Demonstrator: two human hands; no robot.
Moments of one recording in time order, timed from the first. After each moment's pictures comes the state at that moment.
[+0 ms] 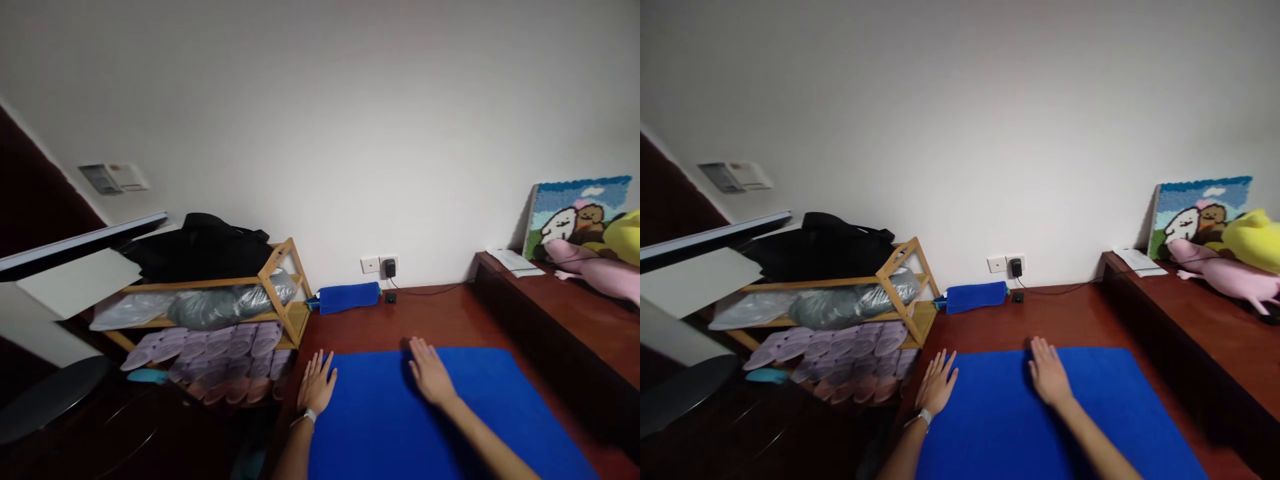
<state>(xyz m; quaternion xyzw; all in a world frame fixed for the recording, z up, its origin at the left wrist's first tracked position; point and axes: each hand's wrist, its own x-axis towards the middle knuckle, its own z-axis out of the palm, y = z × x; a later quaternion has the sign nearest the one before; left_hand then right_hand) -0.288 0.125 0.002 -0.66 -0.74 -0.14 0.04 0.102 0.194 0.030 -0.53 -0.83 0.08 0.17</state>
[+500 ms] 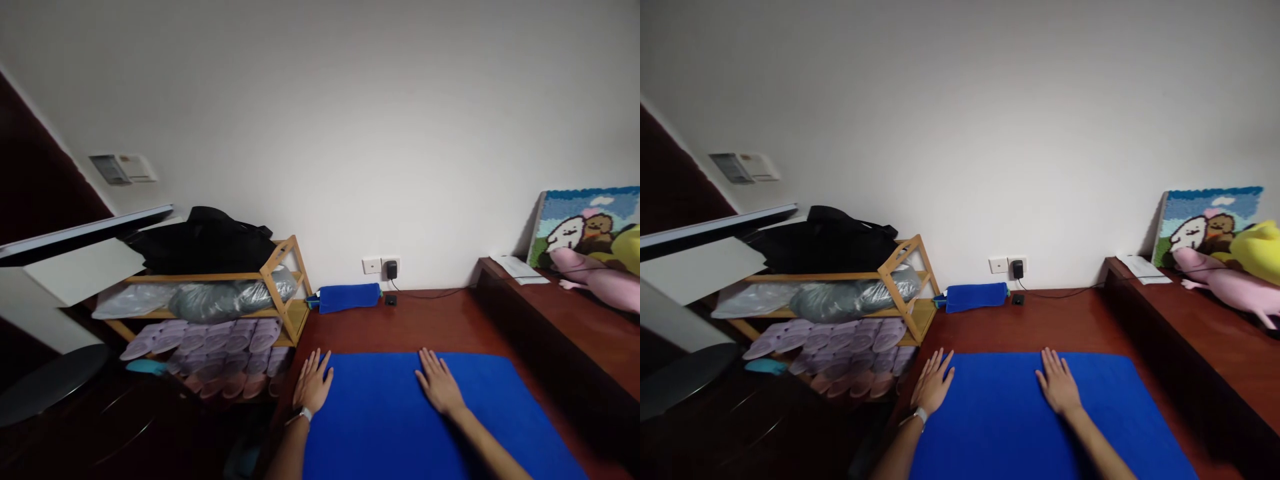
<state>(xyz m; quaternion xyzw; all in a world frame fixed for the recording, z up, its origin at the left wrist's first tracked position) -0.290 0.126 -0.001 -0.65 -0.74 -0.15 0.04 0.133 0.201 0.001 -0.56 -0.81 0.10 0.12</state>
